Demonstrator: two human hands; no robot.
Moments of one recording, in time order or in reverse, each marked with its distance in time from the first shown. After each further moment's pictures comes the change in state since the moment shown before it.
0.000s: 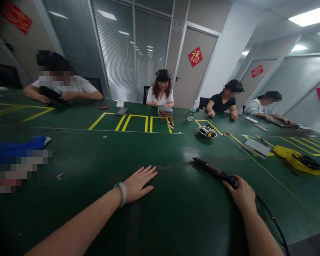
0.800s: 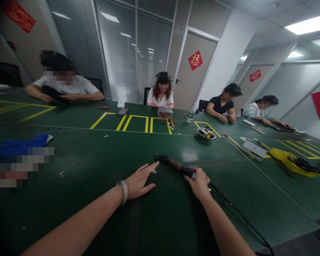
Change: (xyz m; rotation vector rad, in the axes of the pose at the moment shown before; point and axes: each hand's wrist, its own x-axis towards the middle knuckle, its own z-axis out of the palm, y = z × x) left_hand 0.002 0.020 -0.019 -0.134 0.171 0.064; right_hand -0.046 -0.183 0.004 0.271 -0.177 -0.264
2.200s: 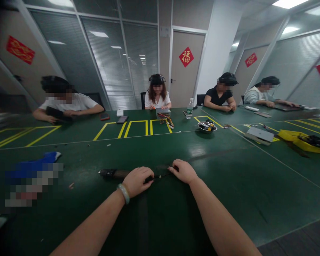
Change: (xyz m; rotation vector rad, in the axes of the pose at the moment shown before) left_hand 0.000 -0.001 -0.018 0.272 -0.065 -0.075; right_hand 0.031 -0.083 0.008 0.181 -0.216 -0.497
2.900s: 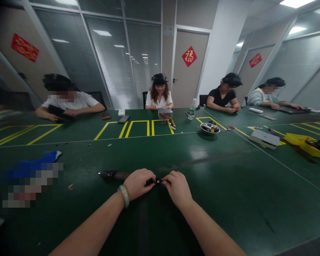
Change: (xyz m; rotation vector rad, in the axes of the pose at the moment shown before) left_hand 0.005 -0.004 0.001 -0.037 -0.017 0.005; right_hand -0.027 -0.069 0.020 -0.001 0.165 0.104
